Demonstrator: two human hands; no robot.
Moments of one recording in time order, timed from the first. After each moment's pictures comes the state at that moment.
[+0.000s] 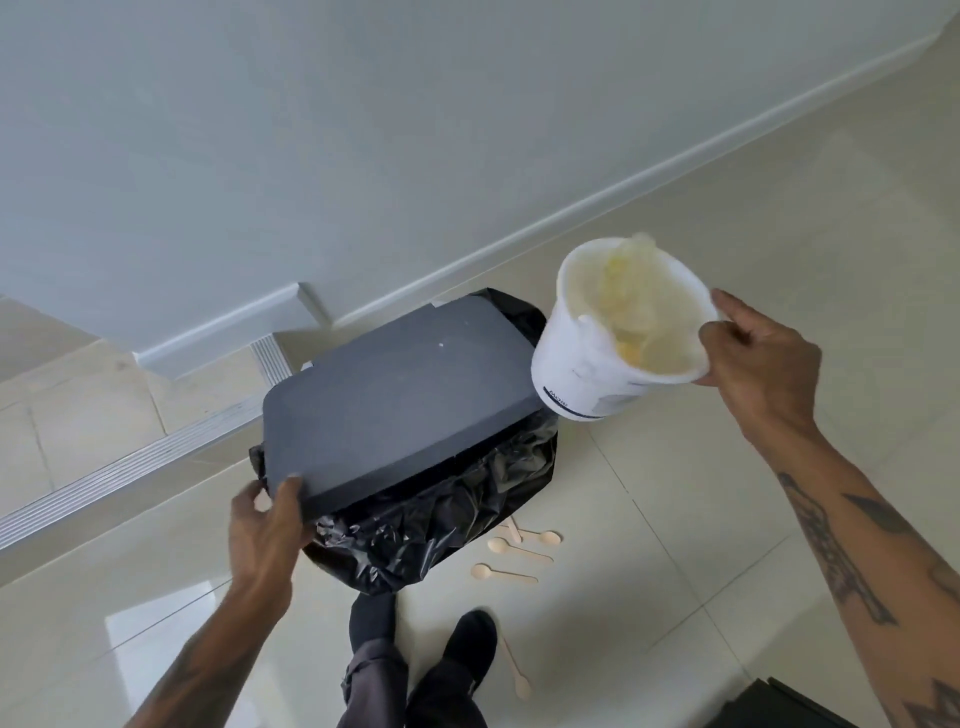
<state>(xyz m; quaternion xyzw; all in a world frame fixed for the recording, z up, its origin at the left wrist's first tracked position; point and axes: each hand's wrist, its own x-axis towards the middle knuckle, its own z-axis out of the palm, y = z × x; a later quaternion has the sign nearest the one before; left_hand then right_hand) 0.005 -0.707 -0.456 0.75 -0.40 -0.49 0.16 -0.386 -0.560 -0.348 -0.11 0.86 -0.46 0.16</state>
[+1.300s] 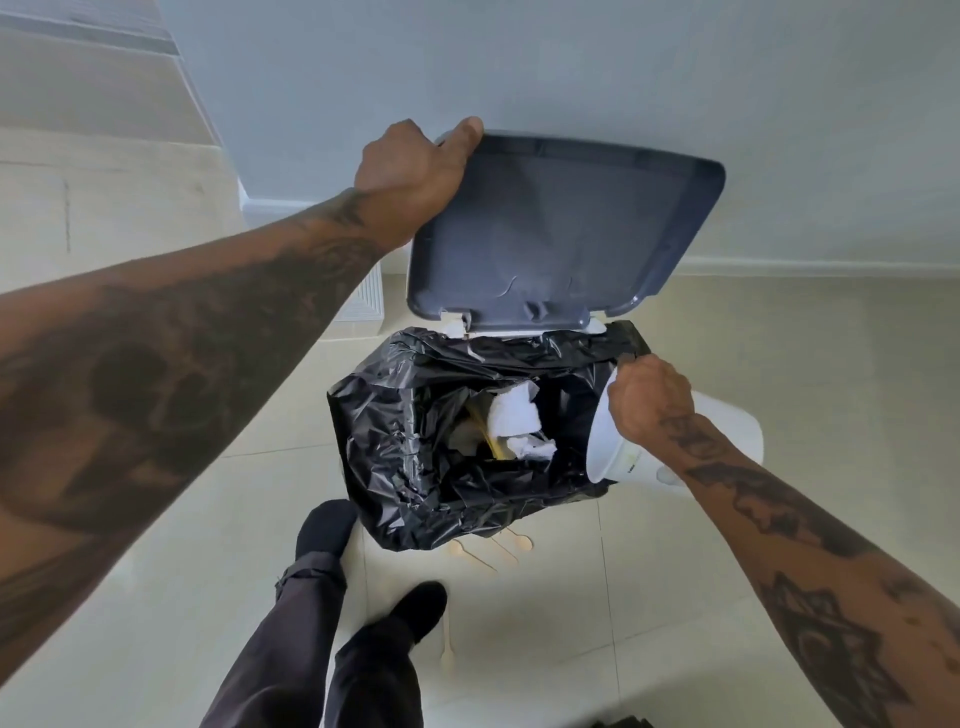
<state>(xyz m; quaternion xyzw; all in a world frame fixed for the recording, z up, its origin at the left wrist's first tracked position) -0.002 -1.002 -0.414 0.65 -0.58 -0.47 0.14 -0.215 -0.788 -0.424 -0.47 0.81 0.33 0.13</state>
